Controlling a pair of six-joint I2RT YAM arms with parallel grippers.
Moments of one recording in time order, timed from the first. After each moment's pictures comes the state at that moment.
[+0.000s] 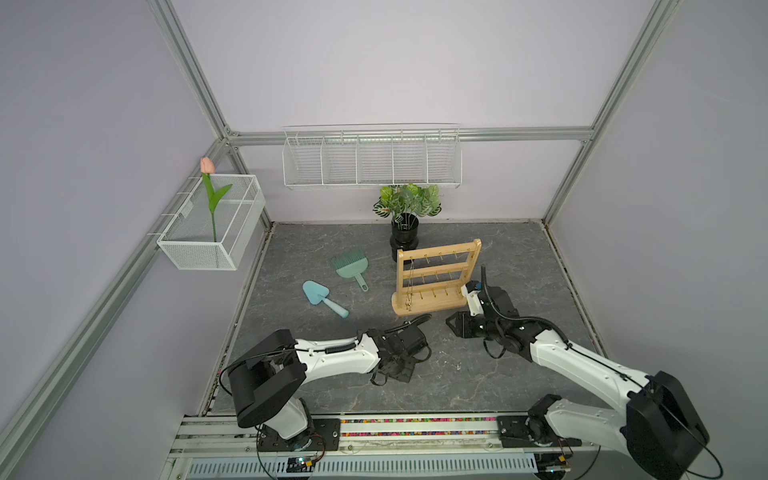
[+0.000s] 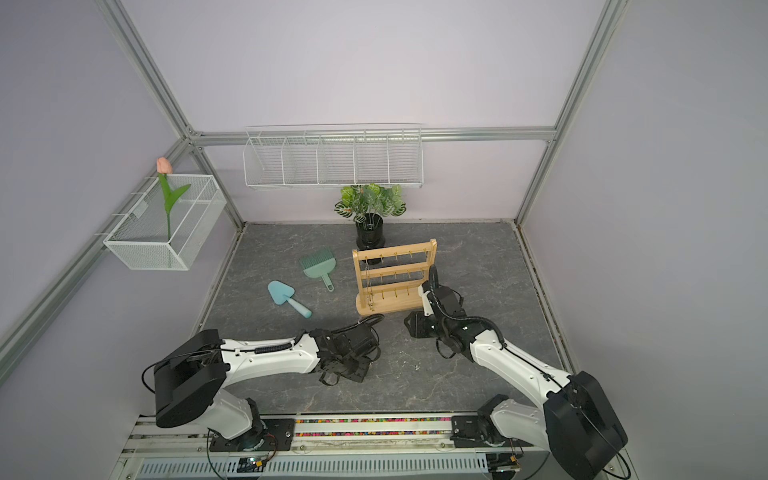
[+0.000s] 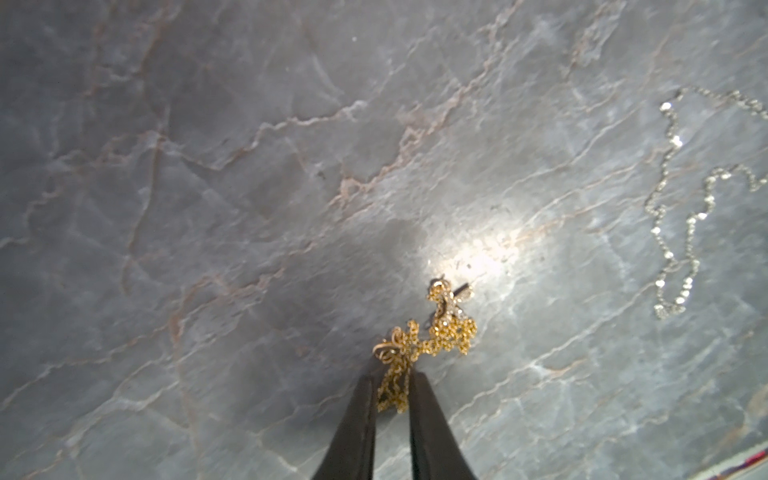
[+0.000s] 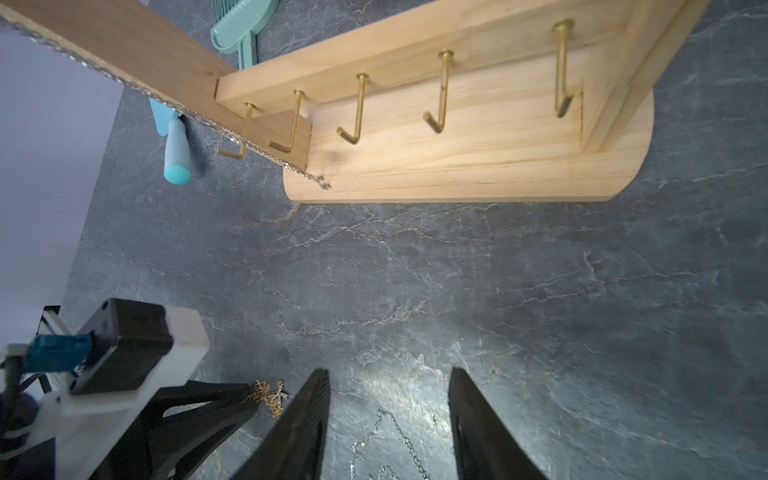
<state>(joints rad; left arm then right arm) -1.13 1.57 0.82 -0.55 -0.06 -0.65 0.57 1.18 0.62 -0.25 -0.19 0.50</state>
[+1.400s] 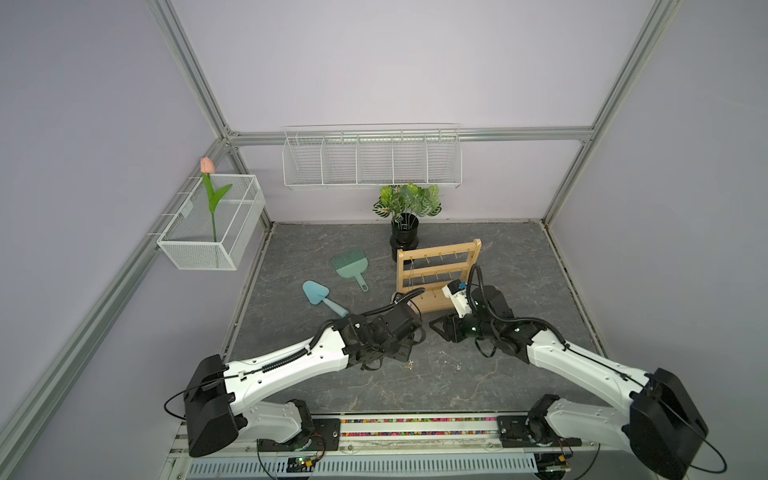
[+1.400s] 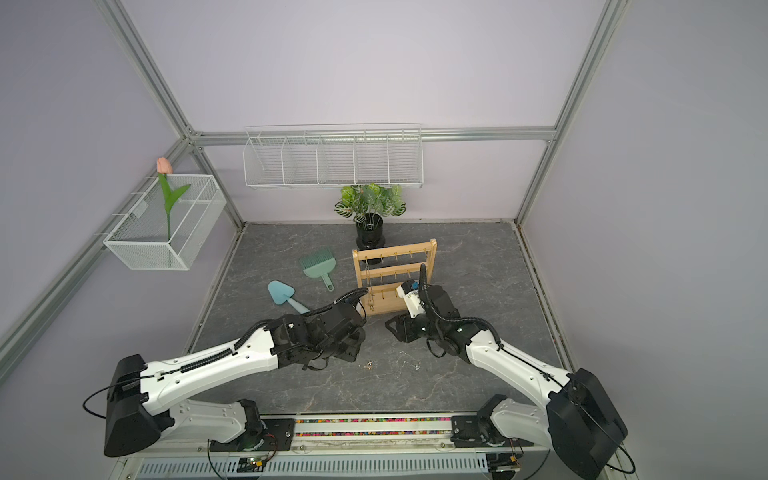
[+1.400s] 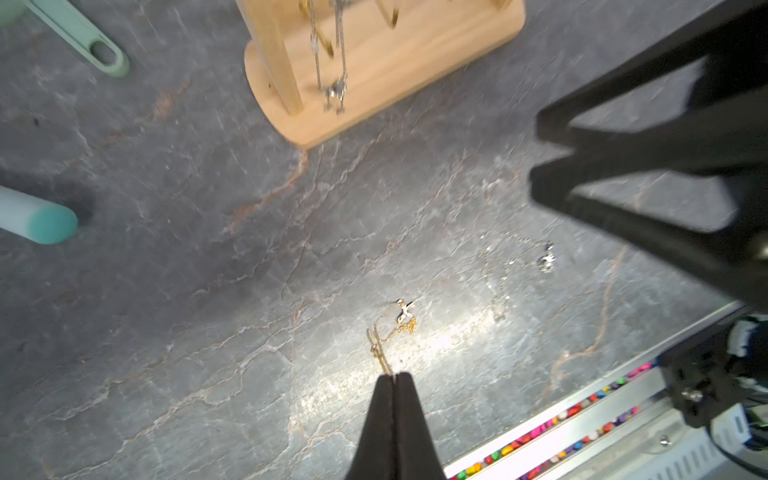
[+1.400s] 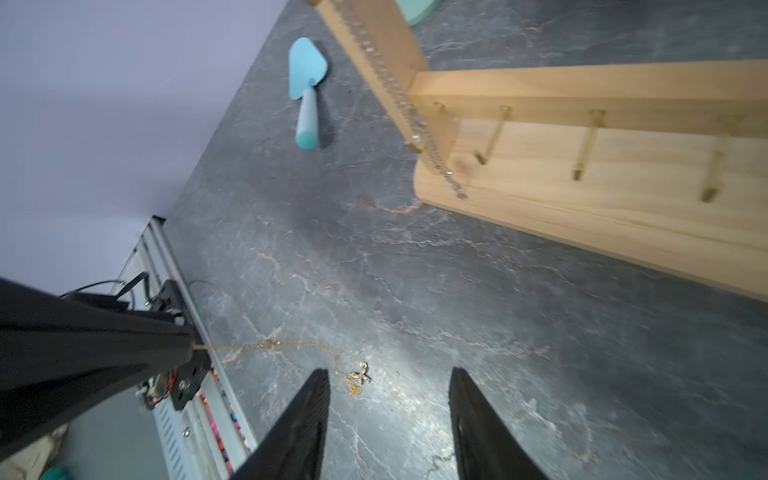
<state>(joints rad) -1.13 1.29 1.07 -0.81 -0.22 -0.66 0.67 1.19 0.64 -0.11 -0.39 0.38</state>
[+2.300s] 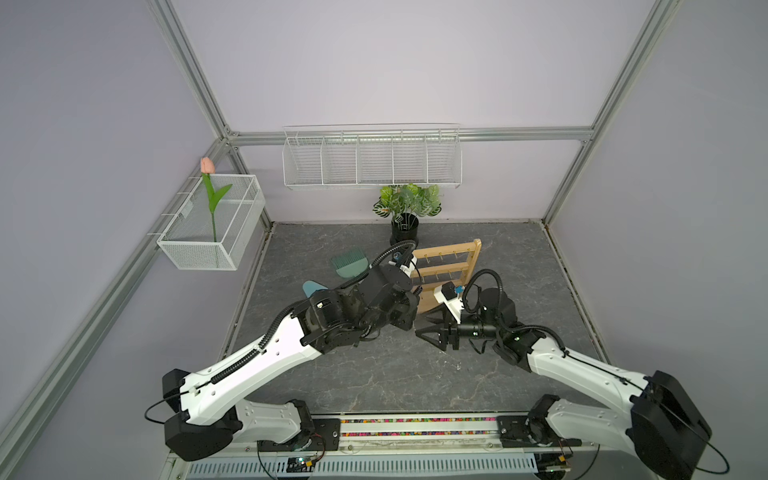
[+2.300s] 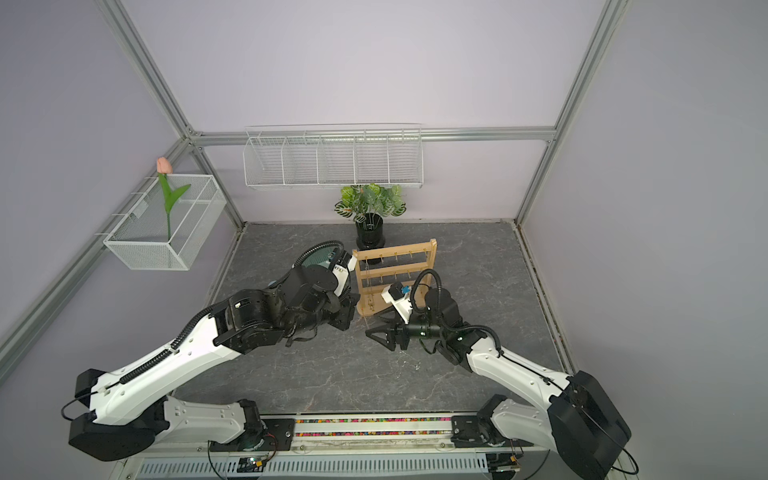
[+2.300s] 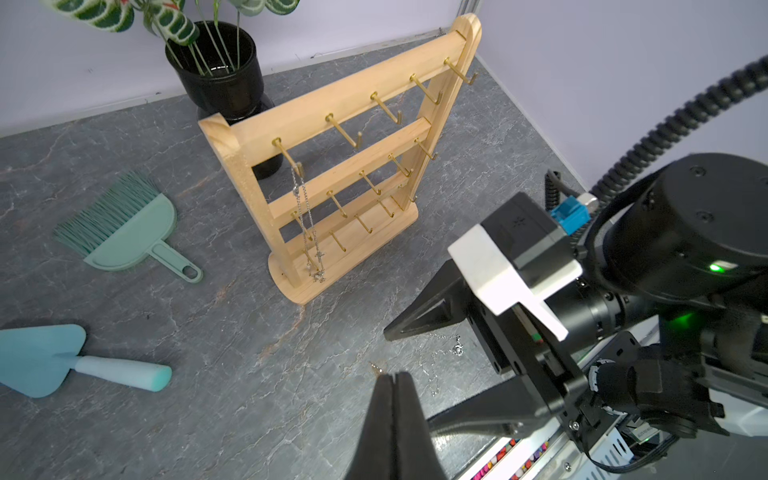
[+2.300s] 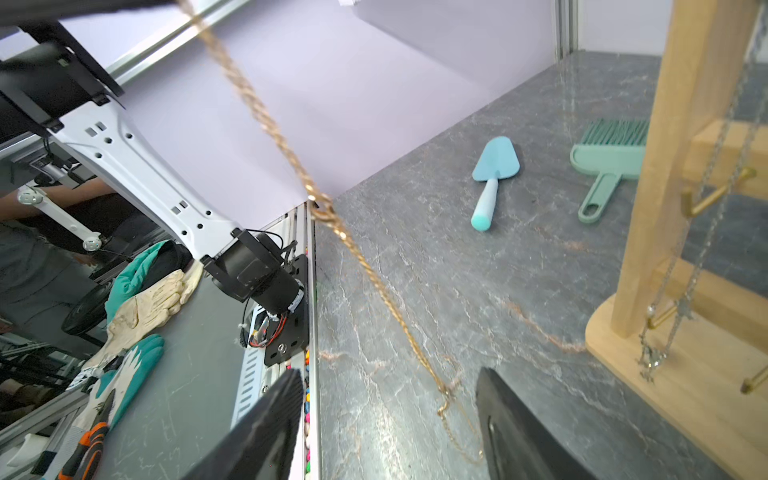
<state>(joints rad) -1.13 1.27 1.50 -0.91 -0.28 -0.46 0.70 1.16 0.56 0.31 -0.72 0.24</state>
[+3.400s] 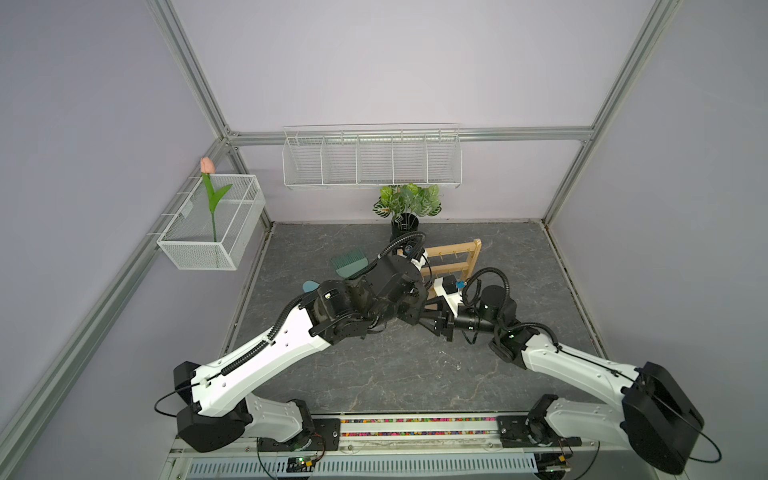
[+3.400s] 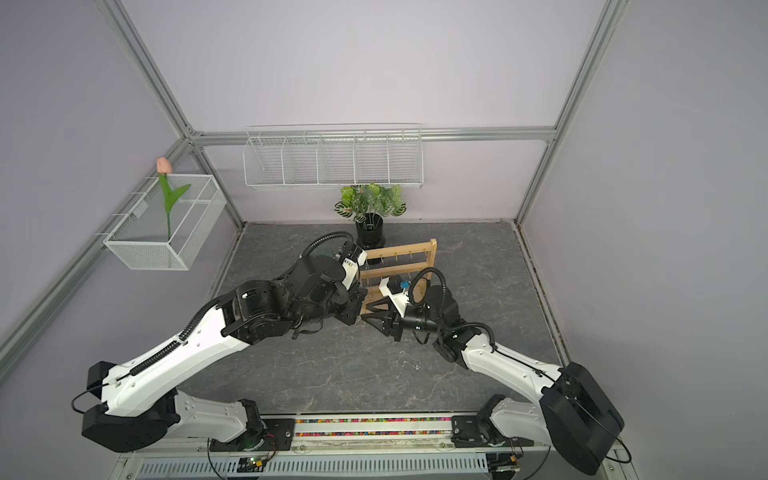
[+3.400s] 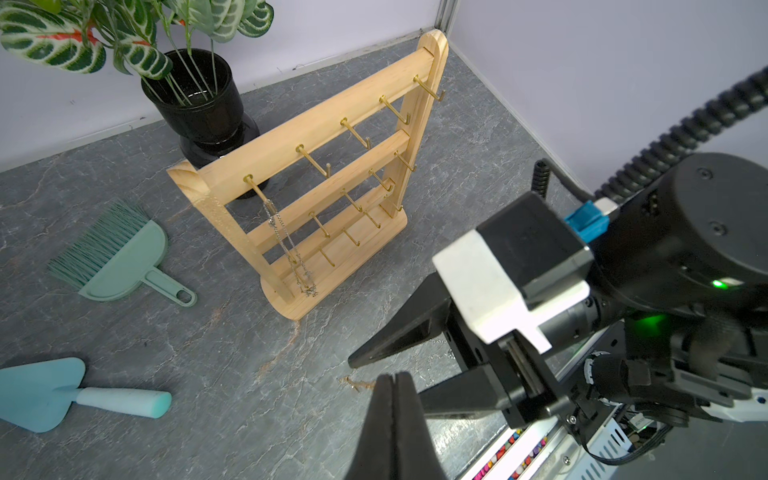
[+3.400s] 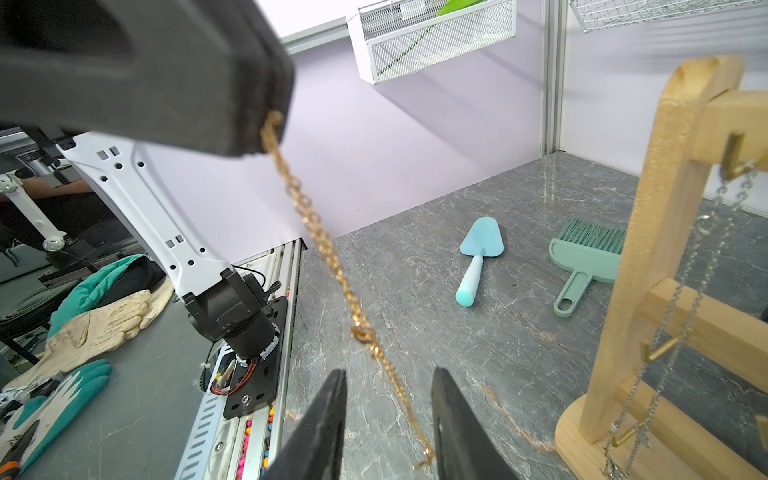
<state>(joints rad) -1.13 1.34 1.59 -0.94 -0.26 -0.40 0.71 1.21 0.58 0.52 -0.68 0.20</state>
